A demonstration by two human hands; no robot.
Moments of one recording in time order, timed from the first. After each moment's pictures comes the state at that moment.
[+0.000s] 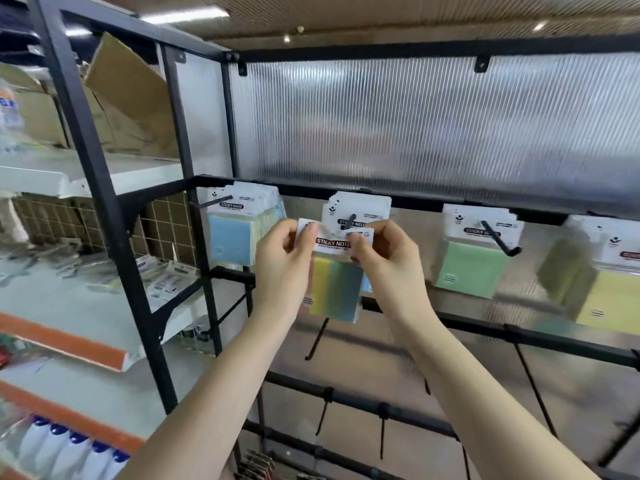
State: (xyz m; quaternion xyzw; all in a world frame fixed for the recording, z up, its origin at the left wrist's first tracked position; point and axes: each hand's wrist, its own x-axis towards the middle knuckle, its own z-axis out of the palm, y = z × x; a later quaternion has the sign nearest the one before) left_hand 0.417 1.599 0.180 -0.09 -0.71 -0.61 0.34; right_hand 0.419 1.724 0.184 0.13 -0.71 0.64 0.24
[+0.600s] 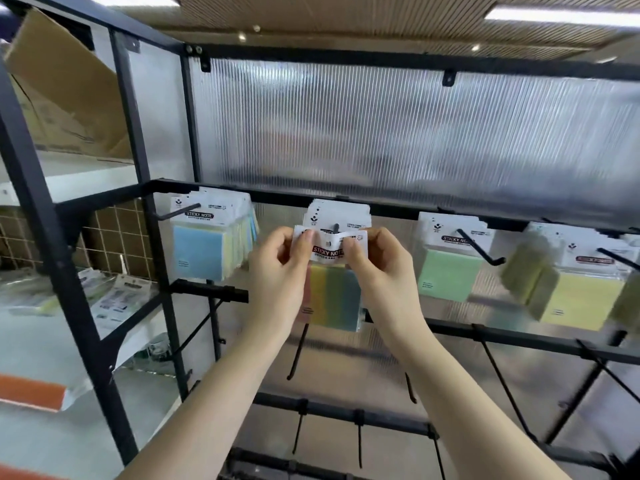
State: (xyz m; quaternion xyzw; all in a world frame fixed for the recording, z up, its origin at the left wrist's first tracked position) left_hand 0.396 1.600 0.173 -0.15 -0.68 -0.64 0.32; right_hand 0.419 1.720 0.185 0.13 -0.73 0.61 0.29
